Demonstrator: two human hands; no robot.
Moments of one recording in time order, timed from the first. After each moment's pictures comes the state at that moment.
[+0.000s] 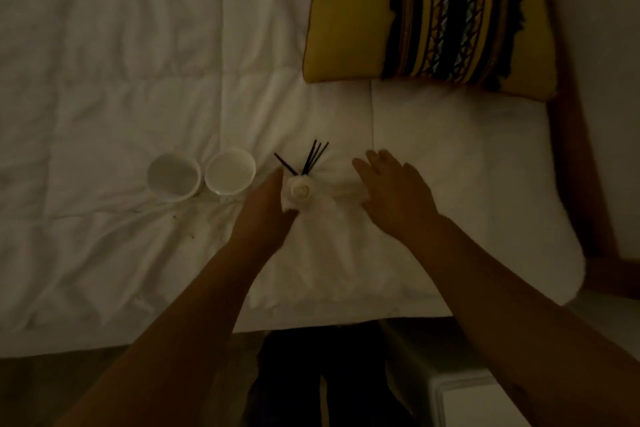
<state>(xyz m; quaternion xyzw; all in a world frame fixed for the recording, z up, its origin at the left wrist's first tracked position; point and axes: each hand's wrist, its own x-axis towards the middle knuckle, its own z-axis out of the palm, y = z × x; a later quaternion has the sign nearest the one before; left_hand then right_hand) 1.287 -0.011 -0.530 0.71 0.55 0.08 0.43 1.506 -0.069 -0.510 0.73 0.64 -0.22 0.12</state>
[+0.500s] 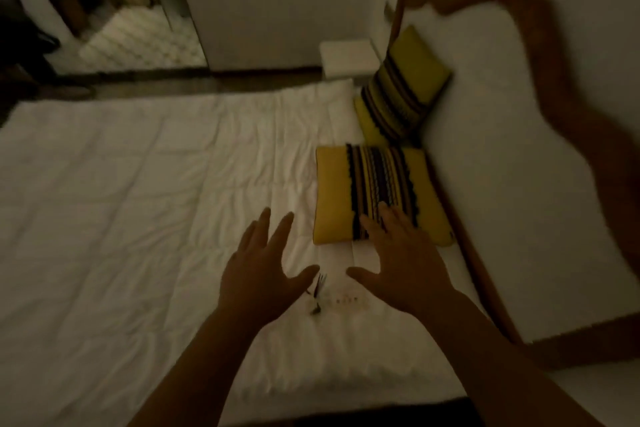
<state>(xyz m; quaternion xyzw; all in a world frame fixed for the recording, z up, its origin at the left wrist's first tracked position) 1.259 -0.051 -0.140 0.84 0.51 0.12 0.14 1.479 -0.128 -0.138 0.78 0.62 -0.06 -0.05</state>
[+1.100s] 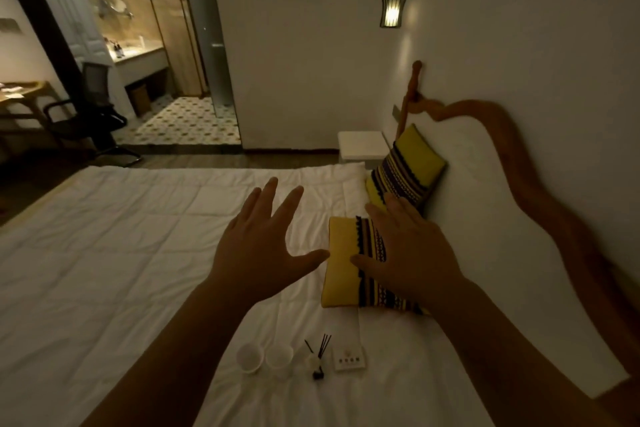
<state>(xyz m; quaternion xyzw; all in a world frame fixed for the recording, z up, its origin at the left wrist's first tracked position) 1.246 -0.061 0.007 0.84 0.50 0.23 -0.02 1.472 -0.137 0.007 0.75 0.65 0.04 -0.10</state>
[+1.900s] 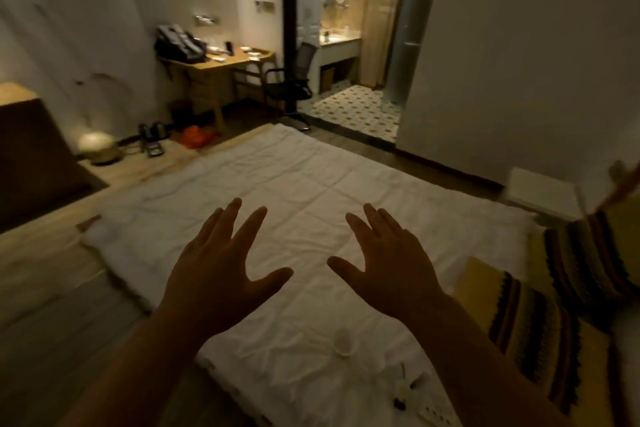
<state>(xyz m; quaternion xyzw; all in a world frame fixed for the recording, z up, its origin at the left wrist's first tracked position) 1.016 -0.171 0.007 0.62 0.76 0.18 -0.04 1.246 -0.072 0.009 0.50 0.86 -0.04 -0.12</state>
